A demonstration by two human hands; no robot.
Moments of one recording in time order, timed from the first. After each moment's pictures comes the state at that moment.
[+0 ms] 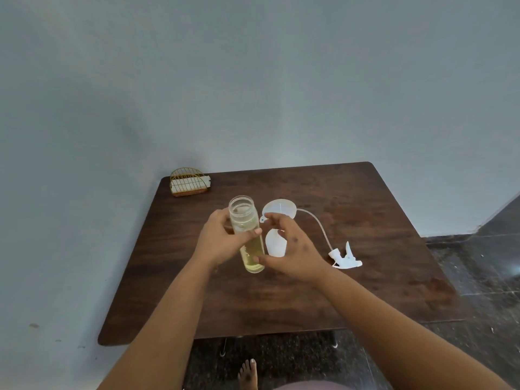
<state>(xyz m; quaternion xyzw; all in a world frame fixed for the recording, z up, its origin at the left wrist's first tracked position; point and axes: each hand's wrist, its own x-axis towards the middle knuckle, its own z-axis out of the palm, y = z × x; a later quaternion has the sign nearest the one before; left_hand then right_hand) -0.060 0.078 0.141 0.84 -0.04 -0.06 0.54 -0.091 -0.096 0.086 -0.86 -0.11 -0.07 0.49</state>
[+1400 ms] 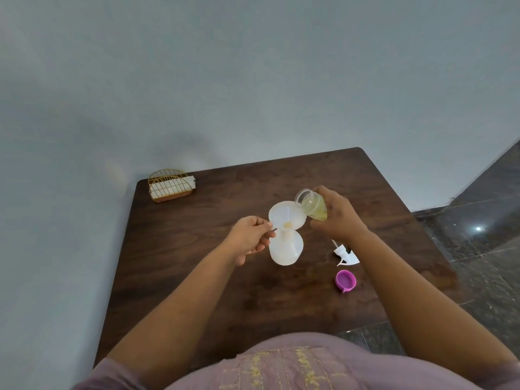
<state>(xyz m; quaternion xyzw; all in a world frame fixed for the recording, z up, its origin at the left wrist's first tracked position) 0.035 0.045 0.082 0.76 0.04 -0.33 0.55 -0.017 -0.172 0.087 -0.92 0.06 -0.07 0.38</state>
